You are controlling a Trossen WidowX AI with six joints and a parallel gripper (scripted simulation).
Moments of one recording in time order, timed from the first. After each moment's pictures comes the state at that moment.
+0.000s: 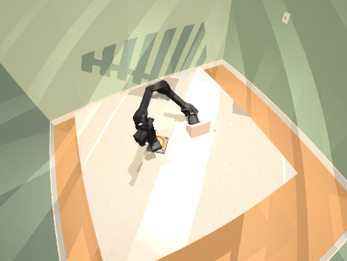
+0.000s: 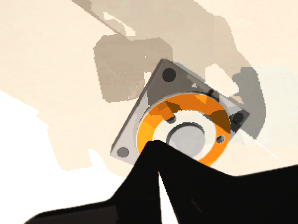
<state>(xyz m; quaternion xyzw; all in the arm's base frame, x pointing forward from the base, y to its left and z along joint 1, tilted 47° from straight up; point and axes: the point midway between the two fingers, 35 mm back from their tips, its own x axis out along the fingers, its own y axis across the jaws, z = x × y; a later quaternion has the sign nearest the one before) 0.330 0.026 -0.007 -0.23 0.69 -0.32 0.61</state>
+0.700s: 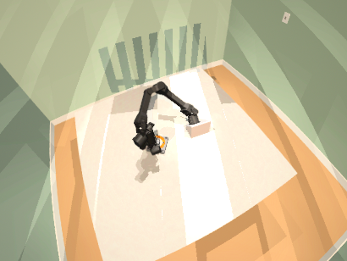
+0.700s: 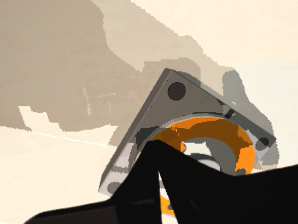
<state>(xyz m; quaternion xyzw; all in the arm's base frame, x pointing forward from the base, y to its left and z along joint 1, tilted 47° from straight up) 0.330 -0.012 -0.034 -0.23 0.69 -0.32 0.61</state>
